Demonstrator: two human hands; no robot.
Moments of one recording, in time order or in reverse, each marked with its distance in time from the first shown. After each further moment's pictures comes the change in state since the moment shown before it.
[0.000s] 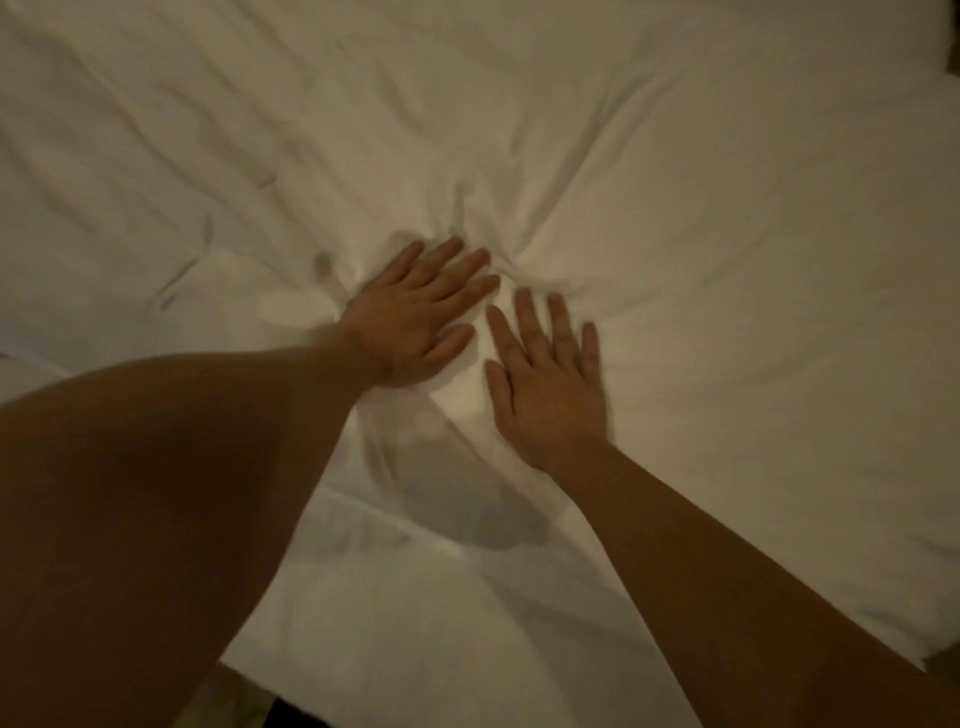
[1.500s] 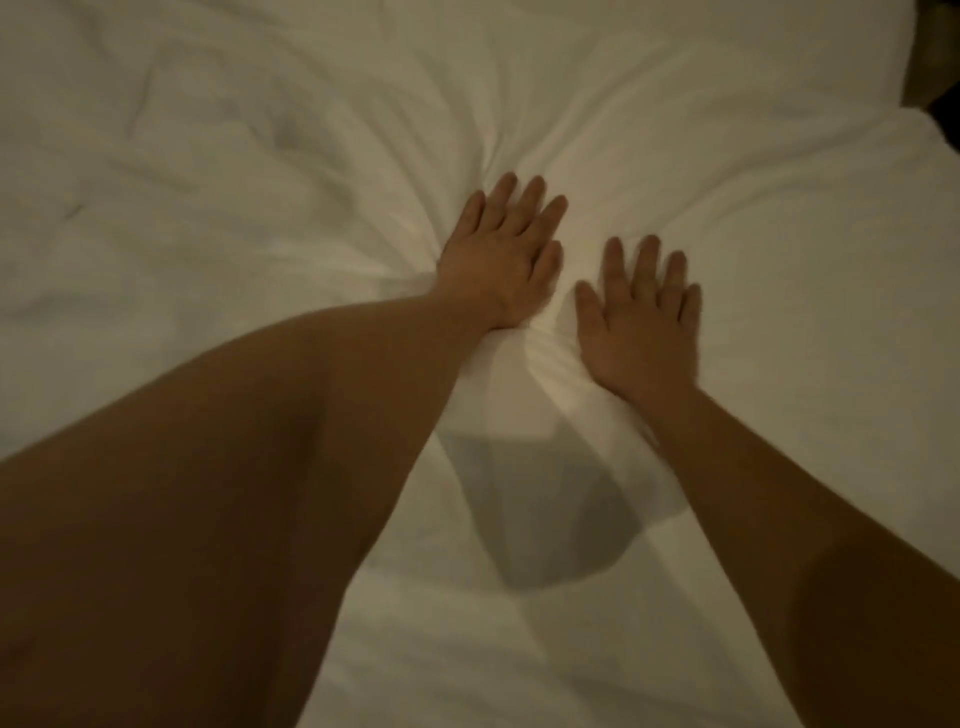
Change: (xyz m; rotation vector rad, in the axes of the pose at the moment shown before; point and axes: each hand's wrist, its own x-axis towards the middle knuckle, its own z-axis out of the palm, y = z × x) left_hand 0.248 0.079 0.000 -0.279 -0.125 -0.318; right_hand 0.110 0.192 -0.052 0.070 -0.153 0.391
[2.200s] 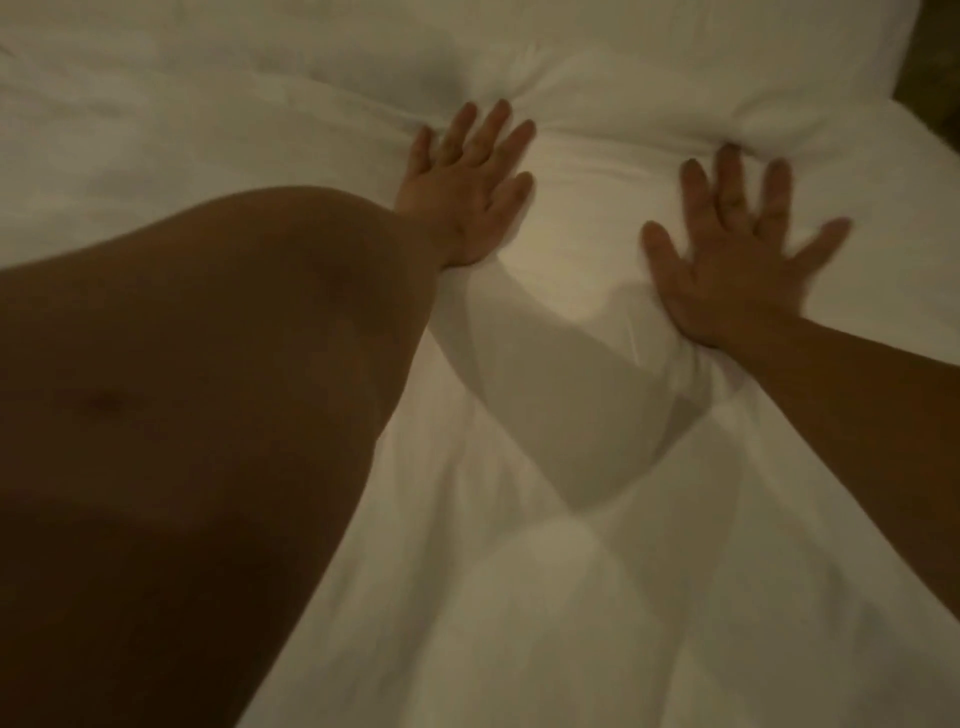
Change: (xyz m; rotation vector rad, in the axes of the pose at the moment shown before) left_hand 0.160 0.045 -0.003 0.163 -0.001 -0.128; right_hand 0.163 0.178 -0.036 -0.067 0.061 -0.041
